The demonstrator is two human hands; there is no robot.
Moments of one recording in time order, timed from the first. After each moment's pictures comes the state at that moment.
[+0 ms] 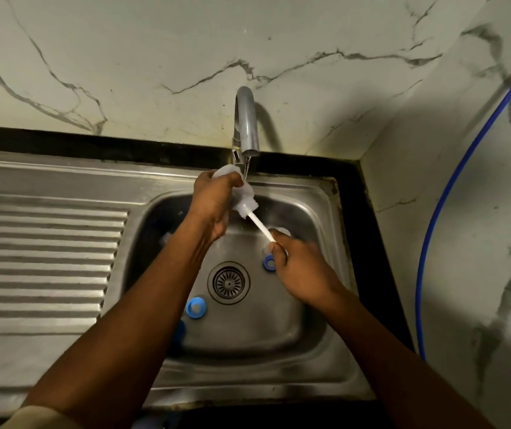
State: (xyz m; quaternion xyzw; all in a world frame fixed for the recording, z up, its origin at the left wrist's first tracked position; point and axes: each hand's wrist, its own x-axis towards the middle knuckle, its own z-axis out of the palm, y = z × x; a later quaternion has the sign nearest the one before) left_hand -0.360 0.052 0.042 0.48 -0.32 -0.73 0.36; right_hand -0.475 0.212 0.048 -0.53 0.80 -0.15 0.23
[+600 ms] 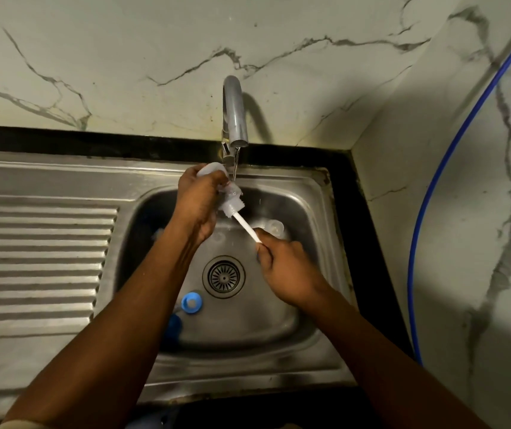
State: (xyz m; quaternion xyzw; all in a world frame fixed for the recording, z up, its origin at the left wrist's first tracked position) left_hand -0.352 0.056 0.032 0.46 -0.33 -0.73 0.38; right_hand -0.462 0.220 0.046 -0.55 0.78 -0.15 0.24
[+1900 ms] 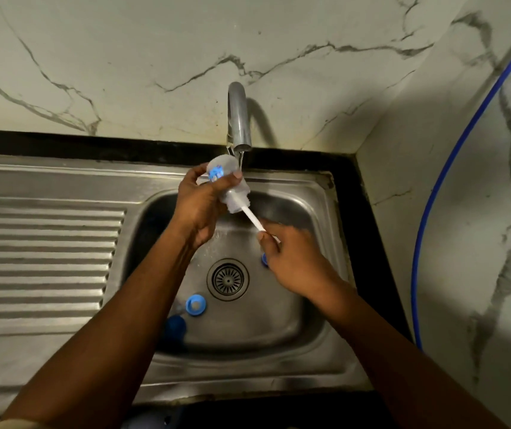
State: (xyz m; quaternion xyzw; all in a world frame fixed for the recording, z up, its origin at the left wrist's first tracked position) left_hand -0.347 0.054 0.028 0.42 -0.32 -0.76 0.40; right_hand -0.462 0.210 0.069 -0.51 0.78 -0.22 0.28
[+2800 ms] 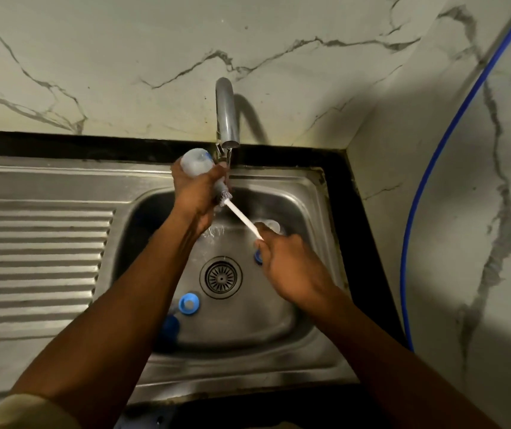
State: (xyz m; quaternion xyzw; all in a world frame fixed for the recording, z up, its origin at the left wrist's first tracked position) left_hand -0.365 0.047 0.034 0.44 -0.29 -0.74 0.42; right_hand -0.467 0.223 0.058 -0.53 0.81 -0.11 0.24
